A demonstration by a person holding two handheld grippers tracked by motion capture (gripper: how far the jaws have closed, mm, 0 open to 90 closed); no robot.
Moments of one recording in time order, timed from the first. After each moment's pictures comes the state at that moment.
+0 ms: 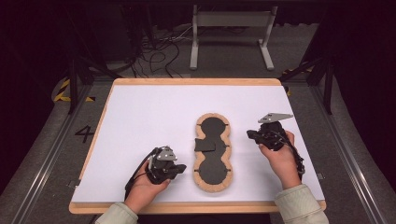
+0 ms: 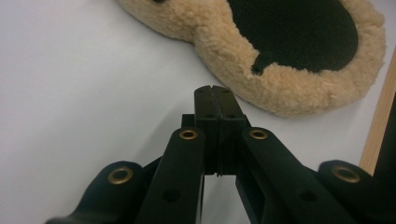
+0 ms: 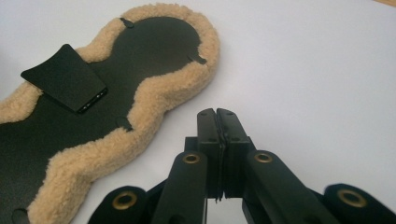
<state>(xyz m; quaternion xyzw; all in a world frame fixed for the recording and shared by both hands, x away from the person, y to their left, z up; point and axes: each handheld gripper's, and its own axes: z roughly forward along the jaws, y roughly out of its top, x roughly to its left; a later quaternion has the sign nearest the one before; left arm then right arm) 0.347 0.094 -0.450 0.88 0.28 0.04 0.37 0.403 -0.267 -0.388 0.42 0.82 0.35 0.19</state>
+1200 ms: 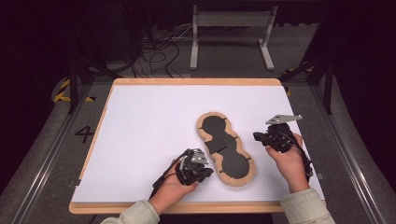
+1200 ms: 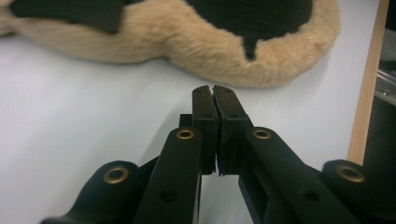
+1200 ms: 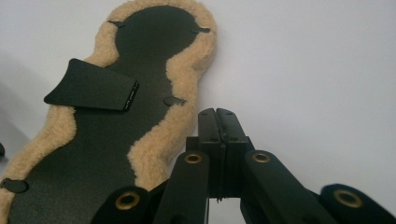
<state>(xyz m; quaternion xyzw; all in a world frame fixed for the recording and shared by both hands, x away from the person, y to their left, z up) 0.347 0.033 -0.449 0.89 0.24 0.02 0.38 0.395 -0.281 -0.385 0.44 0.81 0.35 0.17</state>
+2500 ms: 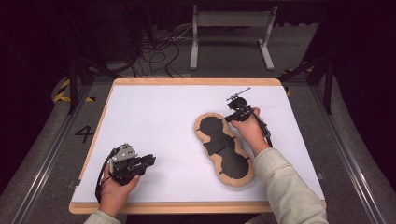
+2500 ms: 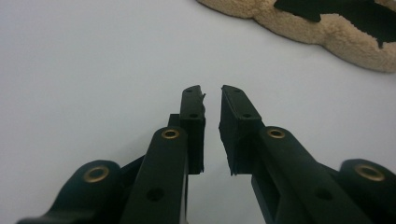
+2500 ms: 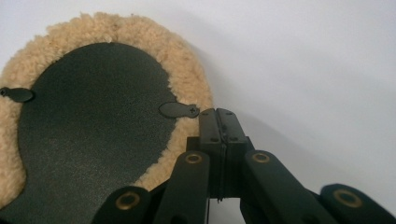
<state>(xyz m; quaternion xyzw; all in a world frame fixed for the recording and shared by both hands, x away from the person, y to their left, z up) 0.332 0.192 -0.436 0.81 0.38 0.13 0.43 0.526 -0.194 -0.417 0.45 0.85 0.25 0.11</state>
